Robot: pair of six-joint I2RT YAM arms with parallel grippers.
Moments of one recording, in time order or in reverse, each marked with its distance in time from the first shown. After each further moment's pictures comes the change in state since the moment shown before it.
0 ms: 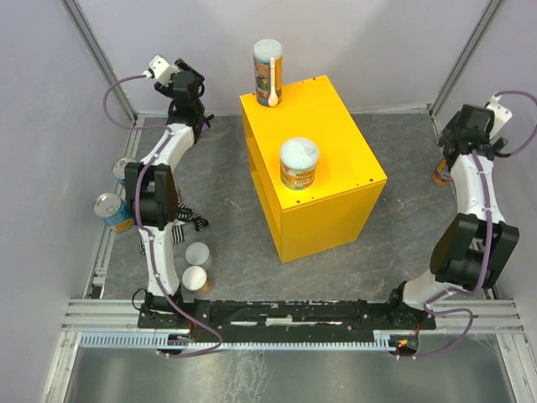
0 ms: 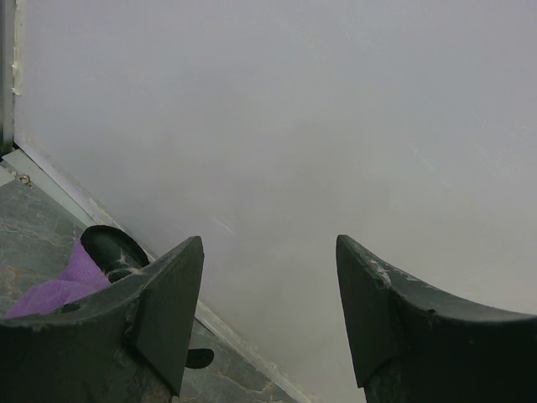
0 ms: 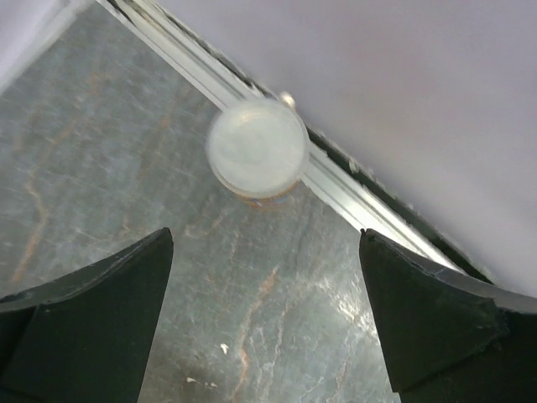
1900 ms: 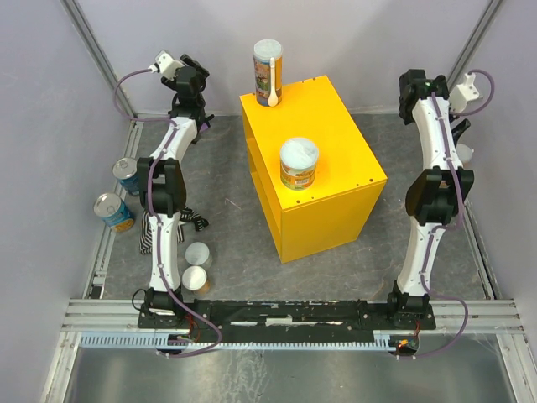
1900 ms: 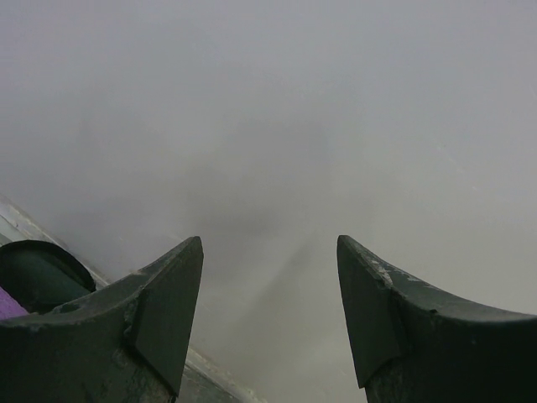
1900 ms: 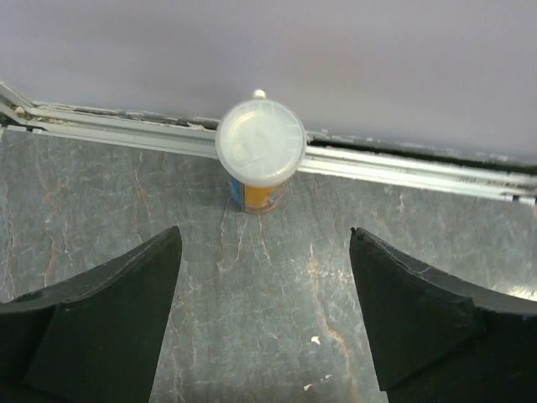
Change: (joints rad) left arm 0.027 0.262 0.347 -0.087 0.119 -0.045; right arm 0.285 0.626 1.025 -1.107 0.657 0.969
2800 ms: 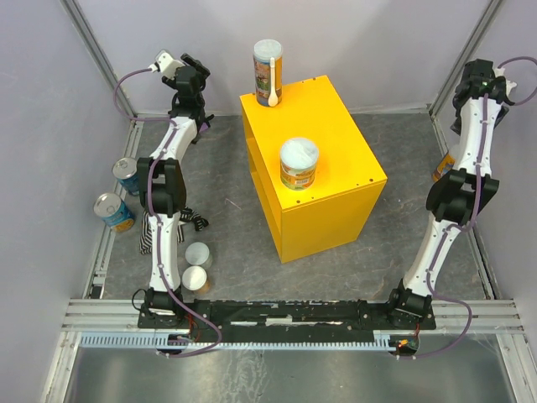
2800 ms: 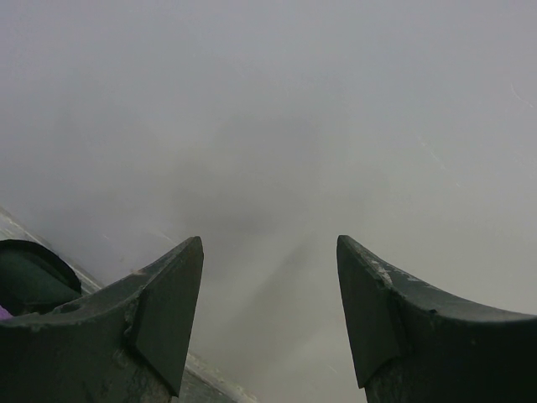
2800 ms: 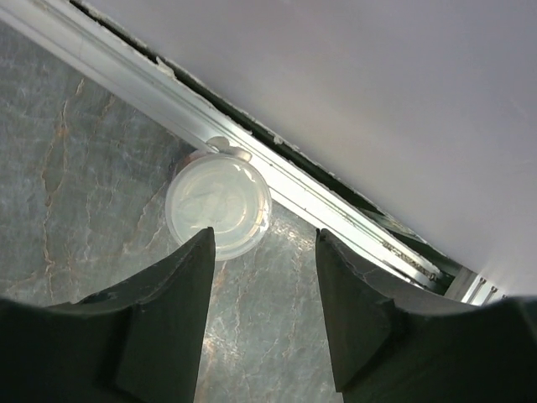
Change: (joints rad) left arm 0.000 0.000 0.002 -0.005 0.034 -0.023; right arm -0.270 0.078 0.209 0.164 -0.444 -0.902
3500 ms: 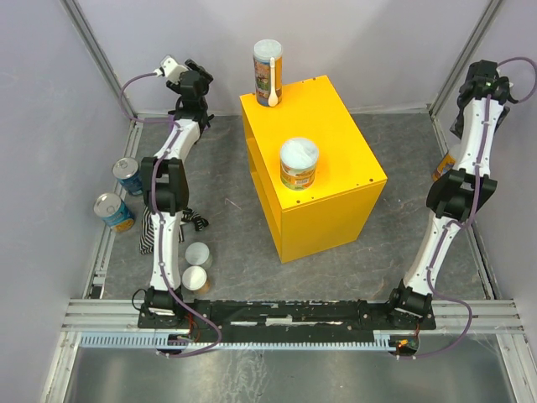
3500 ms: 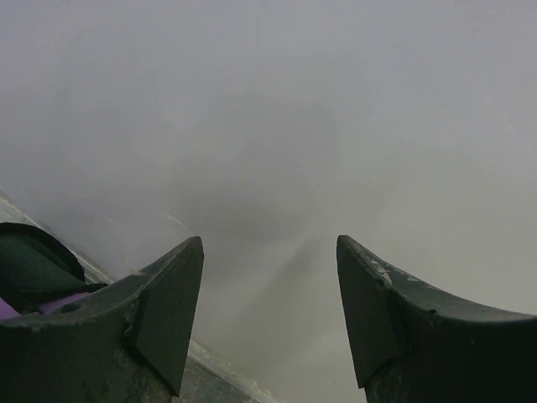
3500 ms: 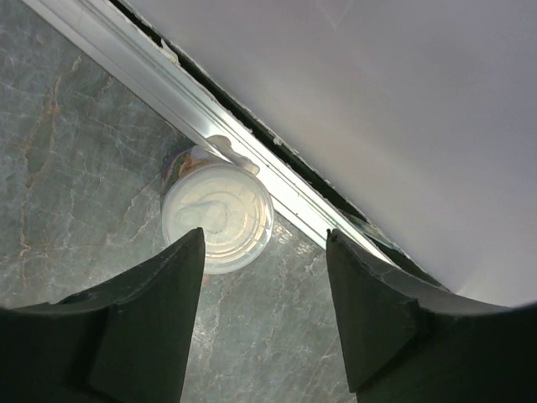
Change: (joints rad) left arm -0.004 0.050 0.022 0.000 0.002 0.000; right arm -0.025 0.090 0.138 -0.053 -0.081 -0.128
